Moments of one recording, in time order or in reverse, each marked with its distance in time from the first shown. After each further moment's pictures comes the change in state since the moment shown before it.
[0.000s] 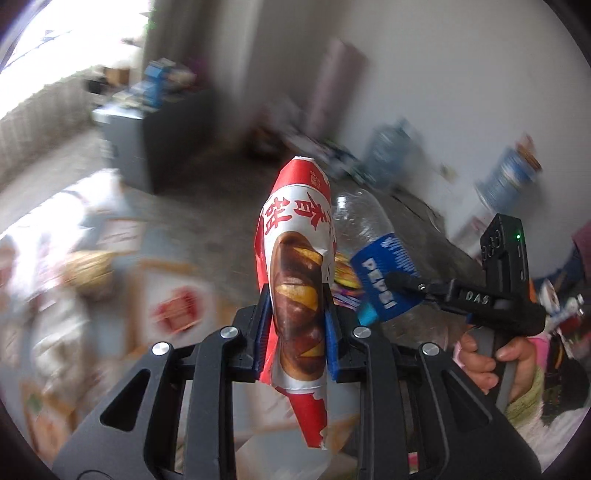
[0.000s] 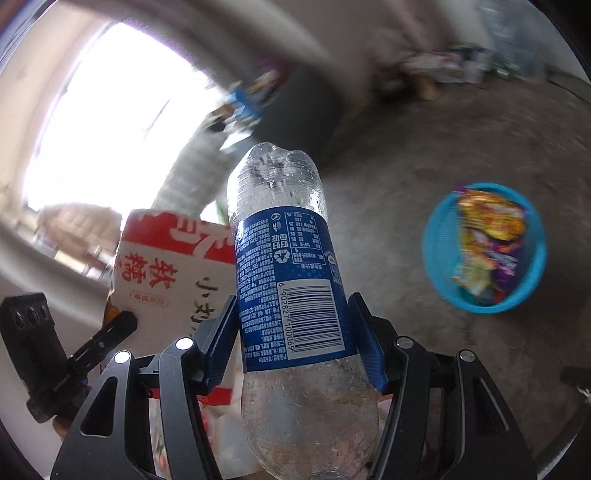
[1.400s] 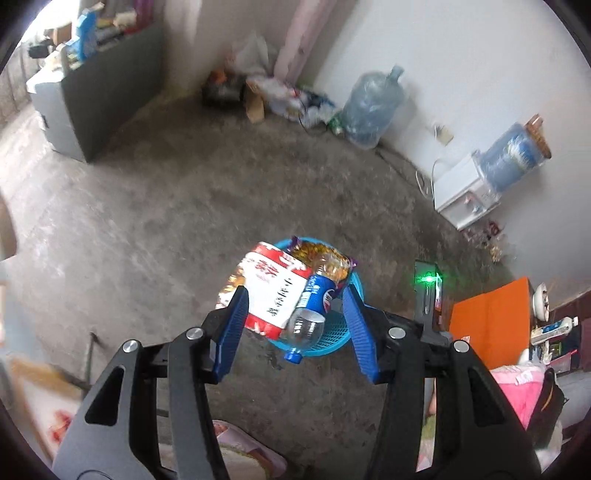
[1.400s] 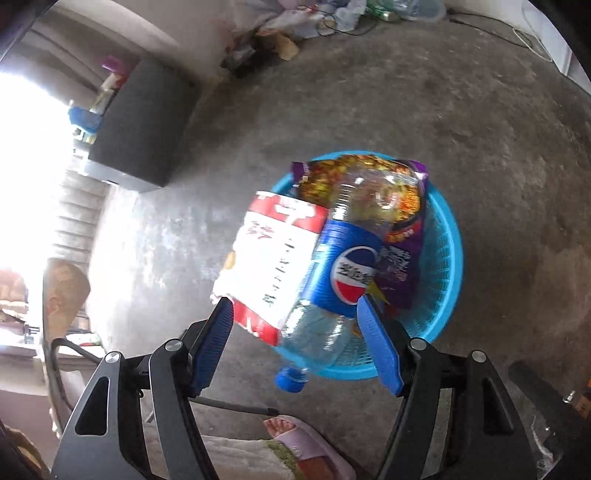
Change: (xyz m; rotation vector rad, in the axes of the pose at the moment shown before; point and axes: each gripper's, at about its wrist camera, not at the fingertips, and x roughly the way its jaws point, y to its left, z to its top) left arm 0.159 -0.028 0.086 -0.034 0.180 -0.081; right arm 0.111 -0.191 0.060 0.211 0.082 -0.352
